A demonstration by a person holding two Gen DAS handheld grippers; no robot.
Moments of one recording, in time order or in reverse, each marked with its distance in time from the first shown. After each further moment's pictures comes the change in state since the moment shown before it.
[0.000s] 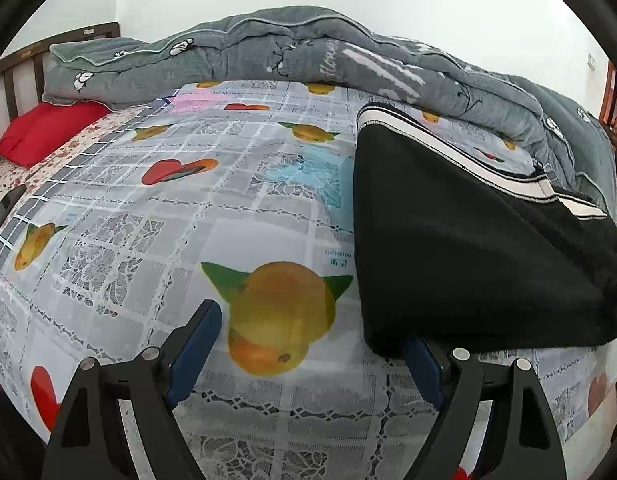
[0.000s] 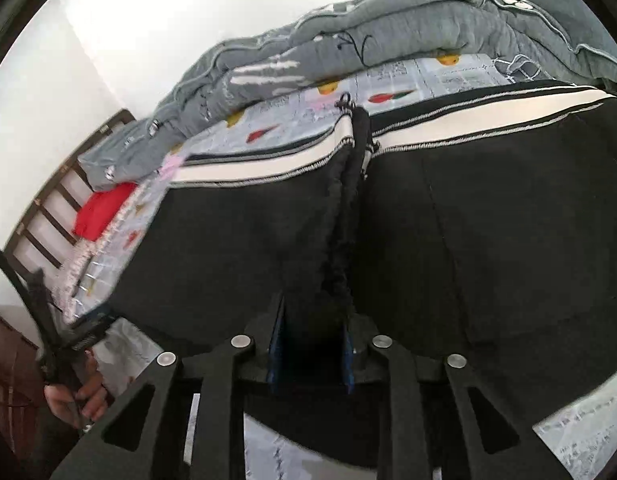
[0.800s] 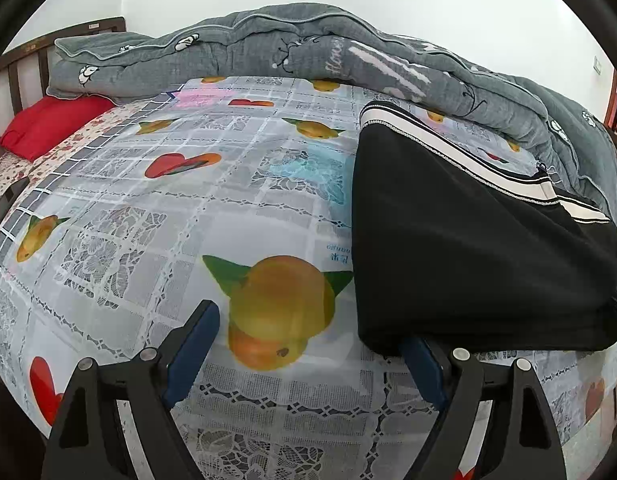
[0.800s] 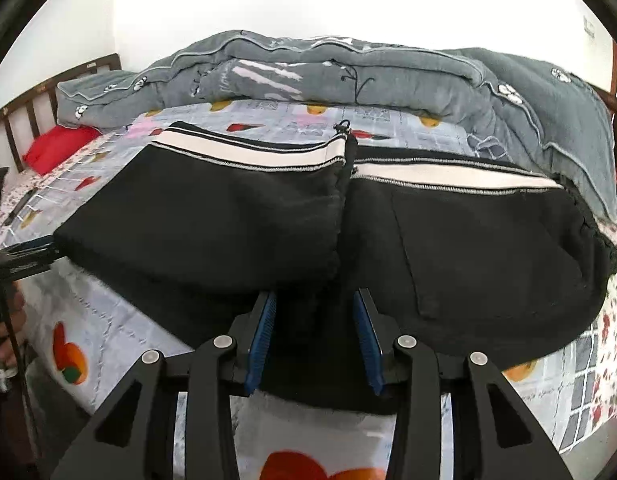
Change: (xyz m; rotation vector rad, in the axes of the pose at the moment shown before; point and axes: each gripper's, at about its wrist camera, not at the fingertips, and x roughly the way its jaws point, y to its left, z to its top) left arm 0.001 -0.003 -0.001 -0.024 0.004 0.017; right arm -0.021 0.040 -0.037 -0.289 -0.074 -0.320
